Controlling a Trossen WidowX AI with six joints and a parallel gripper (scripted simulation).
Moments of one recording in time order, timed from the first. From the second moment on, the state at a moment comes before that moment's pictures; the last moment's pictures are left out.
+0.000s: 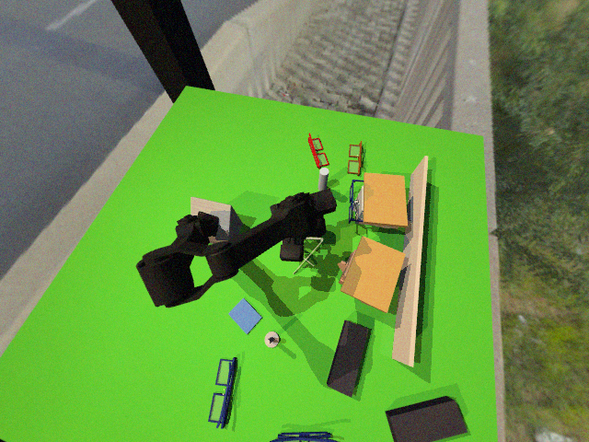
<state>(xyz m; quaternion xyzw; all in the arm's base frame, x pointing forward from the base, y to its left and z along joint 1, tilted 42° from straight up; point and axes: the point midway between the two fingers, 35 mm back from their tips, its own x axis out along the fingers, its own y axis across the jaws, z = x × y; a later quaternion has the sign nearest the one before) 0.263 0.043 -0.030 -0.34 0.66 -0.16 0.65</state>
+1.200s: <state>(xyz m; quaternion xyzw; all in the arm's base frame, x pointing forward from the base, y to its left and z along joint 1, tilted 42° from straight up) 0.260 0.026 -0.047 -0.34 0.66 -0.16 0.64</state>
